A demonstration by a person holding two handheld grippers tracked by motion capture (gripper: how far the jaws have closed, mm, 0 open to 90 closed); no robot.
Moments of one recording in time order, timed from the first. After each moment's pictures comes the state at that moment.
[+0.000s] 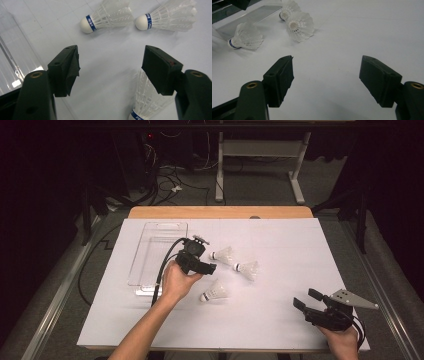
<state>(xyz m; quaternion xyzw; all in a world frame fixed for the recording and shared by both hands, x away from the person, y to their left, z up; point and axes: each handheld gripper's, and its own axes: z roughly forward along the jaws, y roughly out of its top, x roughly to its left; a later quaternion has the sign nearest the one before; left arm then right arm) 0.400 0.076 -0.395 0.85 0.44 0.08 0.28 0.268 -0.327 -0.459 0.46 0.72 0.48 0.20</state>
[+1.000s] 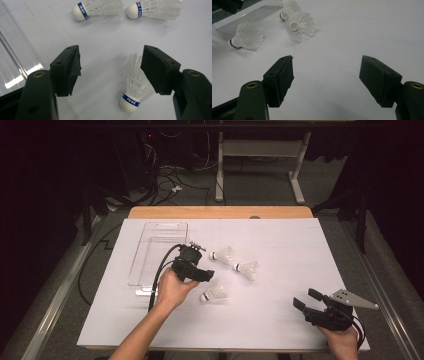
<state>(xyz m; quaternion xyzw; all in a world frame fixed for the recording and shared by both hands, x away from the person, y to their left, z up) 0.379 0.084 -0.397 0.85 0.44 0.06 0.29 0.268 -0.326 -0.459 0.46 0.72 0.48 0.20</state>
